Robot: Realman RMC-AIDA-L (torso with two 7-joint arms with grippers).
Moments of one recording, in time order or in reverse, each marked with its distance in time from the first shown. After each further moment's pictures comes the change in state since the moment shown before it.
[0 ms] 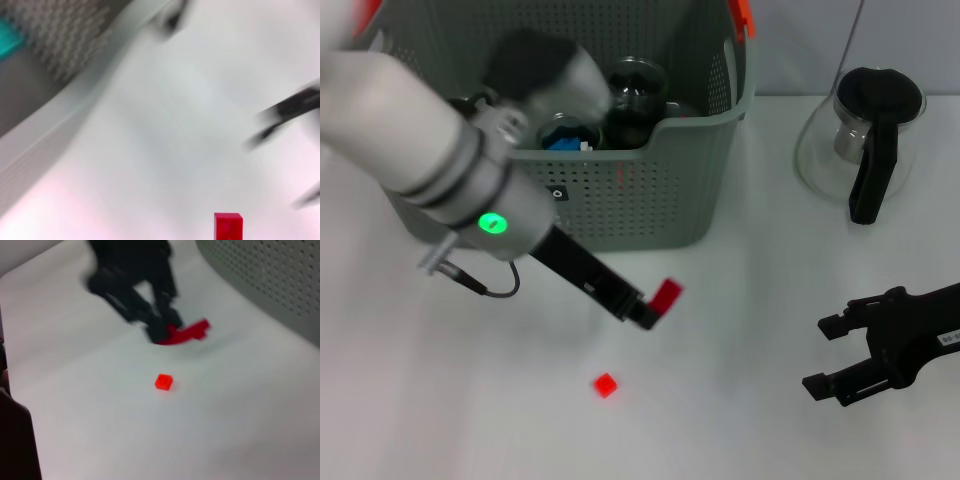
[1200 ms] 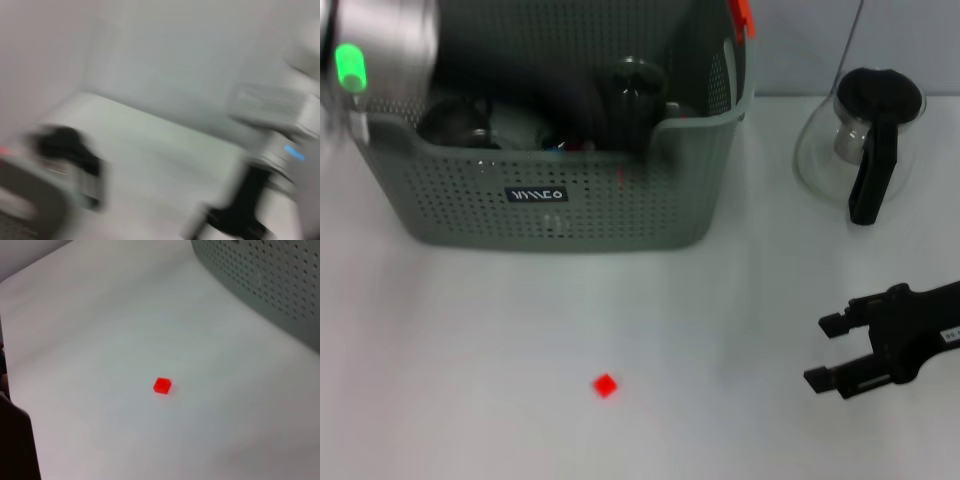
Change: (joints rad) left arm -0.035 0.074 -0.382 0.113 -0.319 0.196 0.379; right arm 0.005 0.000 0.020 0.000 -0.001 -0.008 0.001
